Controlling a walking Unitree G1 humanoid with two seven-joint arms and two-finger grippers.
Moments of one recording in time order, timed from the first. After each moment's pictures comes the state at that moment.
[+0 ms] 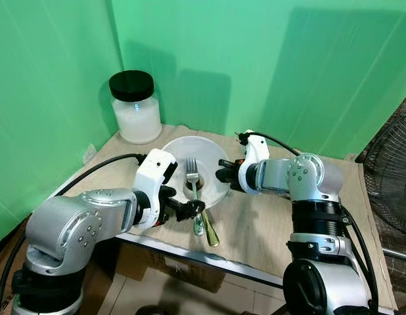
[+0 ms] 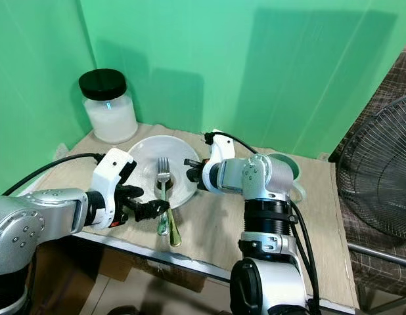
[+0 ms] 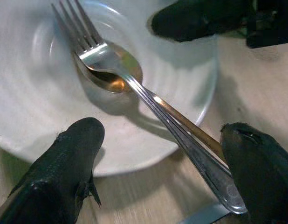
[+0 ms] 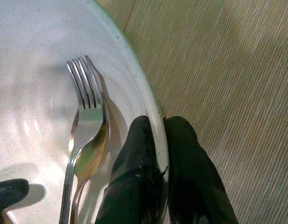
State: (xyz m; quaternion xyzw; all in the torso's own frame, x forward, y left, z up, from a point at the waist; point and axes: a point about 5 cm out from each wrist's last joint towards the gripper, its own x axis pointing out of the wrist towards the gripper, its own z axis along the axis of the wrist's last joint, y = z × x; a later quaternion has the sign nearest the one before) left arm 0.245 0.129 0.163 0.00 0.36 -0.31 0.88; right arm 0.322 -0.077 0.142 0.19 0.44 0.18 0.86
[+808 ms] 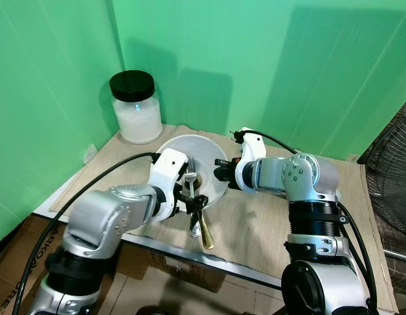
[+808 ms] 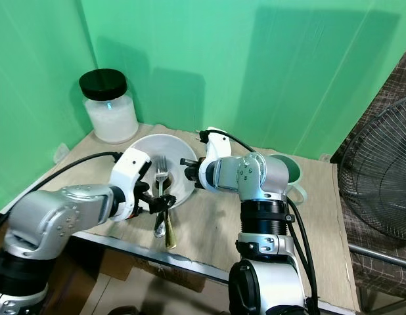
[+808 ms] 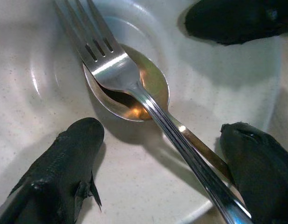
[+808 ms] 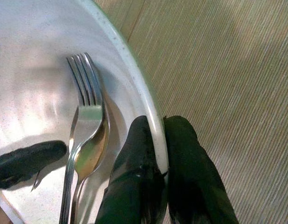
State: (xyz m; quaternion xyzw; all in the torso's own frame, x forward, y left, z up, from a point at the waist) left arm 0.271 0.112 0.134 0.04 0.36 -0.28 0.89; right arm 0.320 -0.069 0.146 0.17 0.43 0.18 0.87
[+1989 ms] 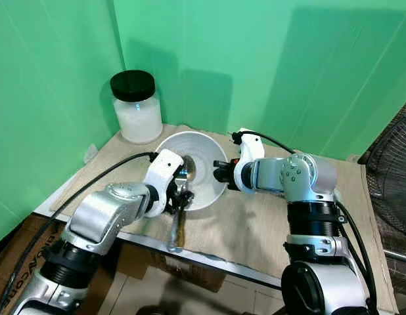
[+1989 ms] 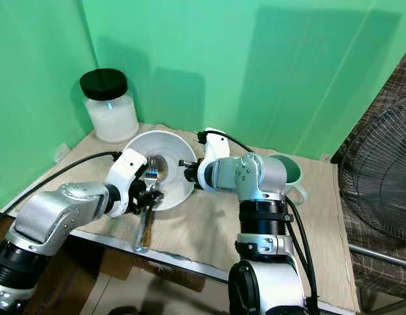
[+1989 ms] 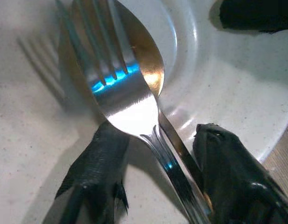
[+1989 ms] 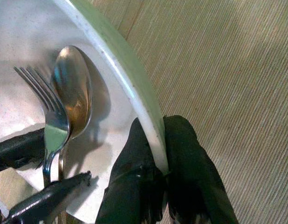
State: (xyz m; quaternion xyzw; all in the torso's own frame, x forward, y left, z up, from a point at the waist) left arm 0.286 0.130 0.119 0.09 0.34 -0.30 0.89; right arm 0.320 -0.069 0.146 0.16 0.44 0.18 0.87
